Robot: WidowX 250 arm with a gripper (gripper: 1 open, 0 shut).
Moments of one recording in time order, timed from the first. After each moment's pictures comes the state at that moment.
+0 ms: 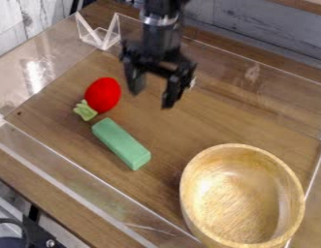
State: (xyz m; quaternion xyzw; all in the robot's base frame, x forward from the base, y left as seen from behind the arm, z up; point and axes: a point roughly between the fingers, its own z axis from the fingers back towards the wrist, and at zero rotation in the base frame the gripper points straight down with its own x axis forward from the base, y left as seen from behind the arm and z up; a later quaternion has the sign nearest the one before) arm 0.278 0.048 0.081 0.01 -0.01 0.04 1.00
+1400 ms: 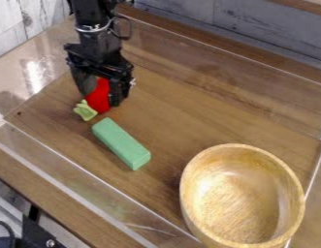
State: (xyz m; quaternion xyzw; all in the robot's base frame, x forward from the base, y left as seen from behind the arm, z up) arm 0.263 0.112 0.062 0.01 -0.04 0.05 1.00
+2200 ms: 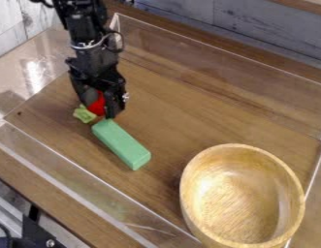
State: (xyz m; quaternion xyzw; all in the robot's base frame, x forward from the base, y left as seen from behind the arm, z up) arm 0.259 0.129 0.037 -0.02 -0.04 0.00 1.00
